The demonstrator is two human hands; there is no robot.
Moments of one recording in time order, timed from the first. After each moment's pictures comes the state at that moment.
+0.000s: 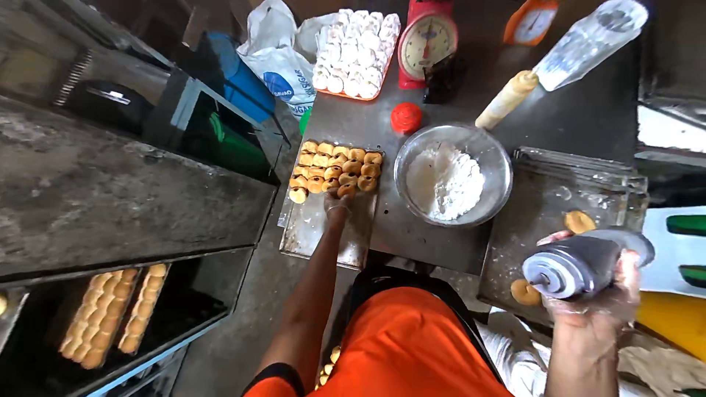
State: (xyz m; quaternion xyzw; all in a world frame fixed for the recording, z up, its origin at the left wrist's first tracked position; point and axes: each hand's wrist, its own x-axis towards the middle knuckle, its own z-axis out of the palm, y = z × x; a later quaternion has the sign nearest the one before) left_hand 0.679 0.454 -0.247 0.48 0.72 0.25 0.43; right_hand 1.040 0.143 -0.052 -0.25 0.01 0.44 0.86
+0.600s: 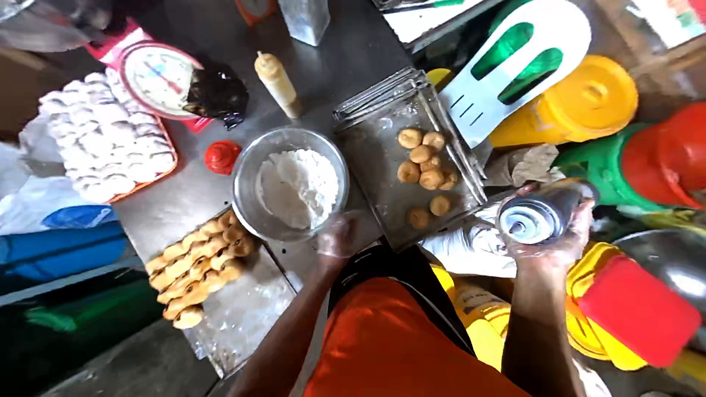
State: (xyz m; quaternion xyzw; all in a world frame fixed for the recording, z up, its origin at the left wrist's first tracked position) left_hand 0.933 0.275 -0.167 0.91 0.18 0.05 0.37; right_hand 1.113 -0.055 -0.067 -0.33 0.14 0.02 0.93
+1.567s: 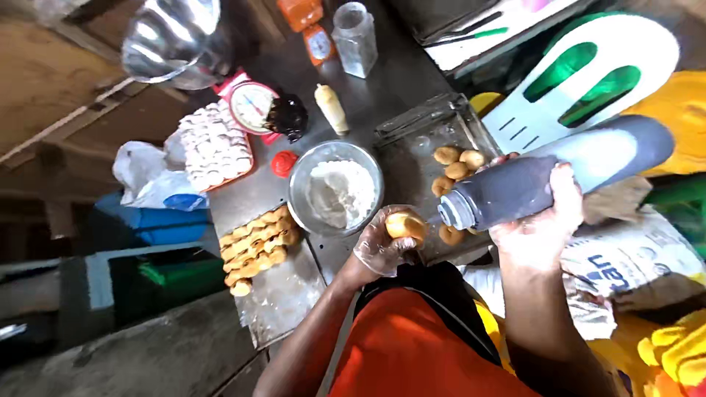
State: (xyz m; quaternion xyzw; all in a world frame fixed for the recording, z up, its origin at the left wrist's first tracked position) left_hand 0.934 0.248 -0.032 0.58 0.06 0.04 0.81; right_hand 1.109 0.056 -0.005 -0.29 -0.01 0.15 0.95
